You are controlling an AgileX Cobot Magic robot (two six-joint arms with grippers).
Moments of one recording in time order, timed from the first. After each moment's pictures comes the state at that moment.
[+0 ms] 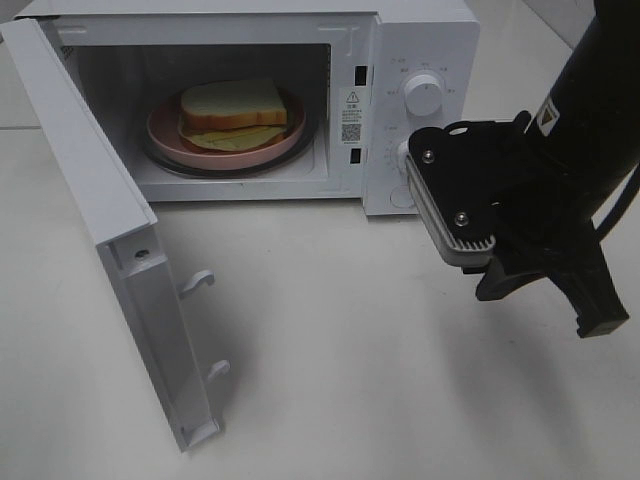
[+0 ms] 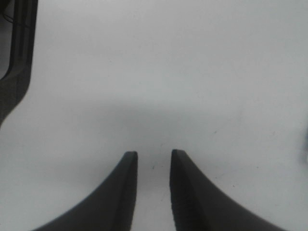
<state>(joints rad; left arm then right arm) 0.03 0.00 -0.52 -0.07 1.08 0.02 0.56 1.48 -0.99 -0.01 0.89 -1.20</state>
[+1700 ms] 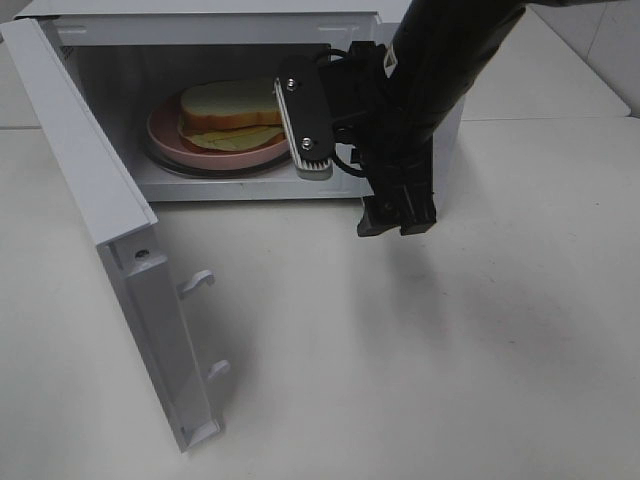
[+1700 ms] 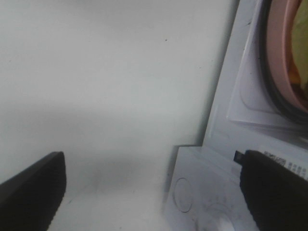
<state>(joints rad) 0.03 0.00 -0.52 -0.07 1.08 0.02 0.66 1.77 -1.33 -0.13 0.67 -1.10</state>
